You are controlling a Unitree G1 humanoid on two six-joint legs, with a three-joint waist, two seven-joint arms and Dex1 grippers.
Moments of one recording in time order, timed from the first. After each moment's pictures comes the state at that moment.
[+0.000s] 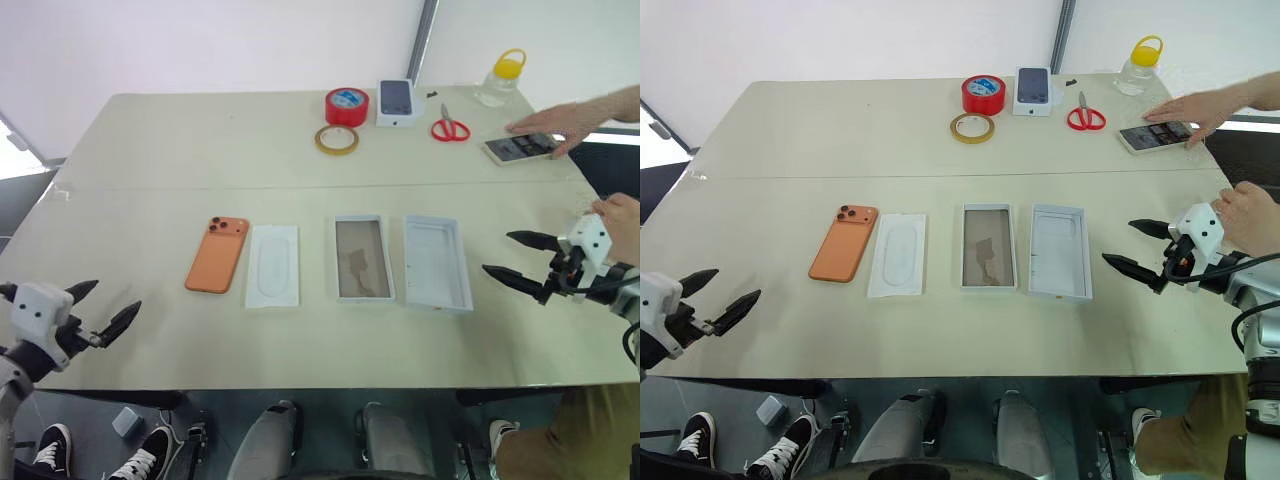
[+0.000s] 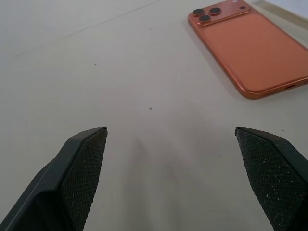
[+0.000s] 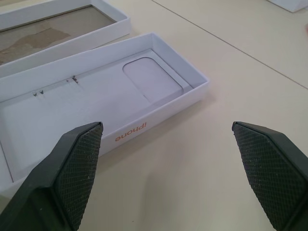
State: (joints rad) left arm 0.27 0.71 0.57 0.02 -0.42 0.09 -0.81; right arm -0.25 -0.89 -0.29 0.38 0.36 0.05 1.16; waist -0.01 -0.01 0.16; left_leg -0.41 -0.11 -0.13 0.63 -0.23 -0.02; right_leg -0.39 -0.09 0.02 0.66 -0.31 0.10
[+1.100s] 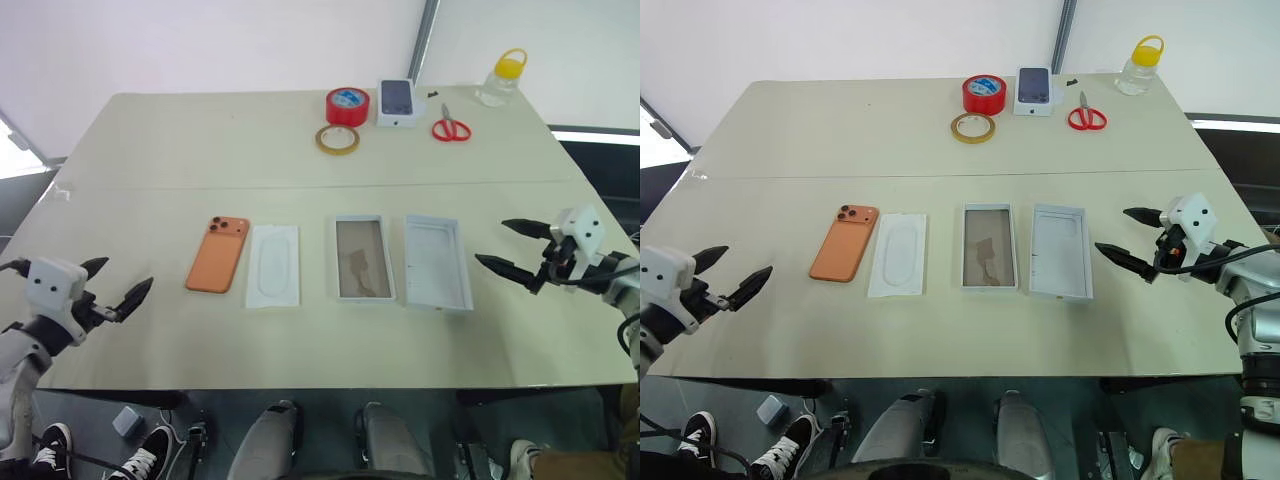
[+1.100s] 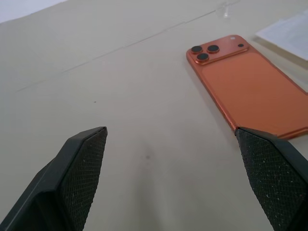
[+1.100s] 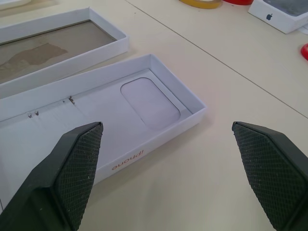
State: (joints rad) left arm 0.16 0.70 0.52 -0.11 -0.41 0.22 -0.73; right arm -0.26 -0.88 -0.27 0.29 0.36 0.10 1.10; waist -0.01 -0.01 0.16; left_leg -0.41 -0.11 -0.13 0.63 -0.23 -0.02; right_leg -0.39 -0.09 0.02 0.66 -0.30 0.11
